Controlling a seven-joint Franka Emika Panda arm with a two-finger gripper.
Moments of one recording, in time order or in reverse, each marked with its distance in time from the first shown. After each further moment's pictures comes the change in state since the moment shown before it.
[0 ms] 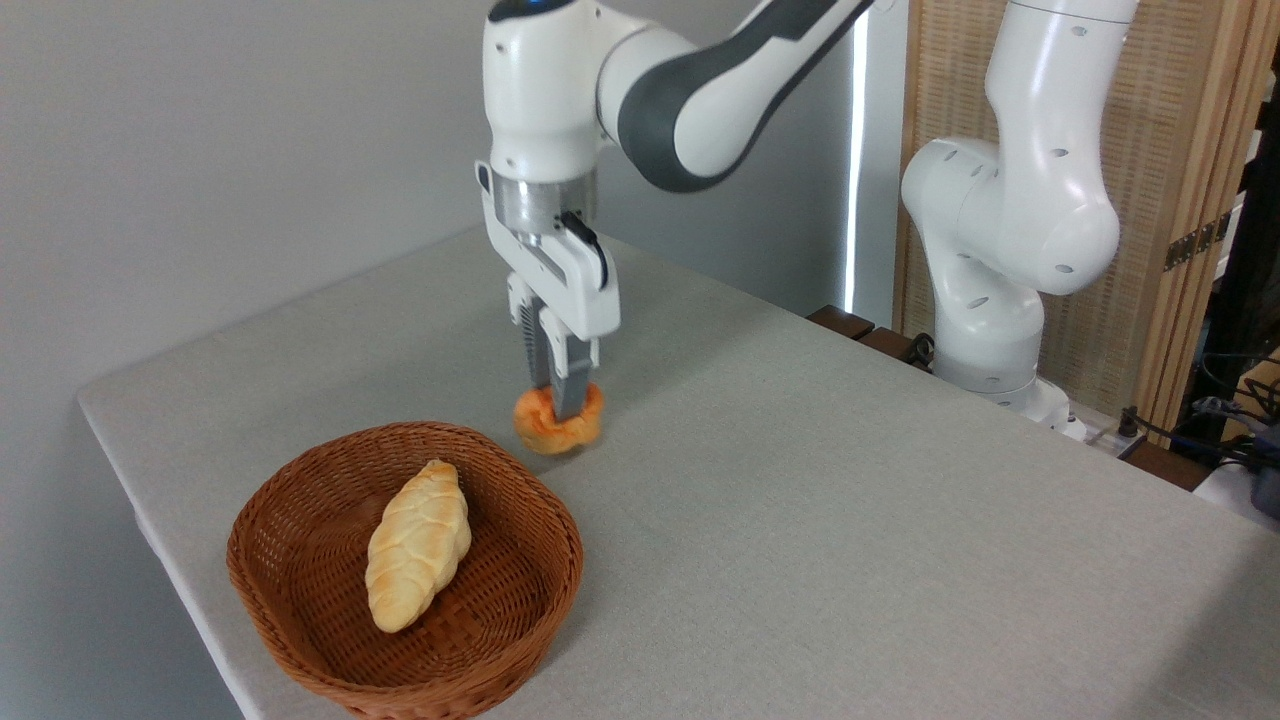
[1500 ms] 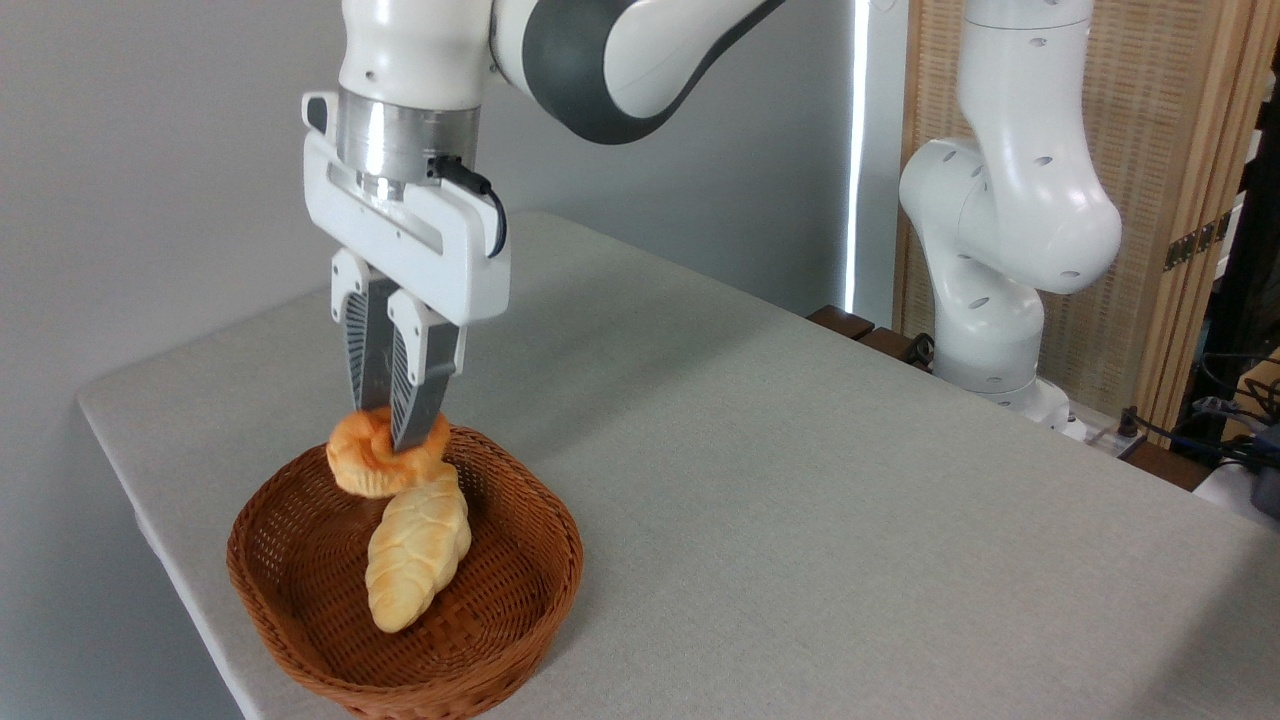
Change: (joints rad) arm 0.038 0.266 0.156 0.486 0.062 -0.027 -0.081
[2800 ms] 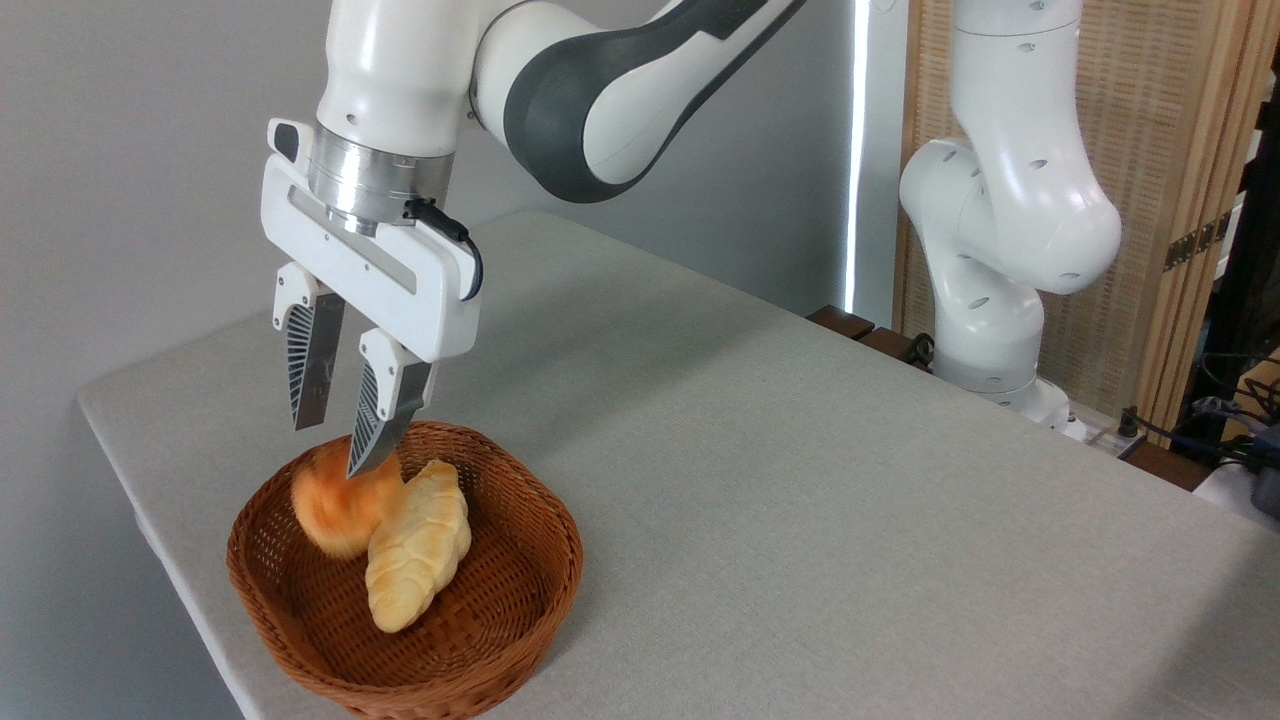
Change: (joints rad) arm -0.005 0.059 -0.008 0.005 -0.140 0.138 -0.053
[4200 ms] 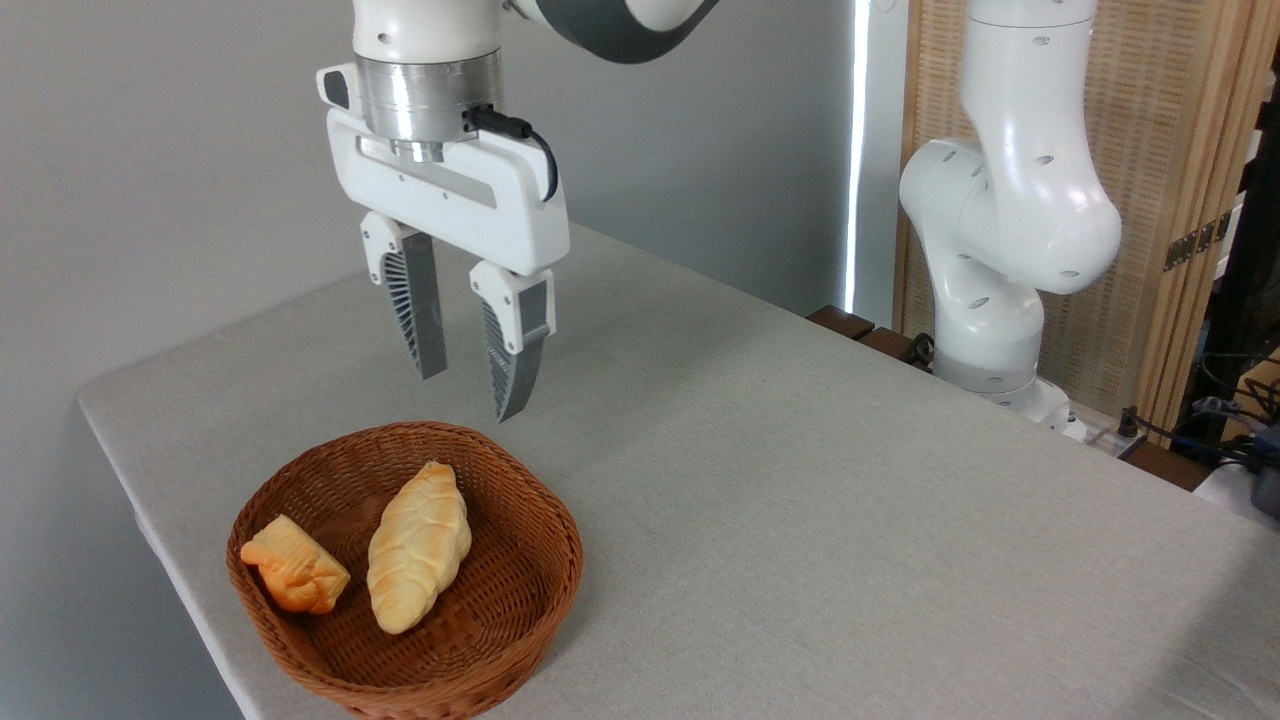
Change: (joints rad) arm 0.004 -0.091 0.038 0.089 0.135 -0.474 -0.023
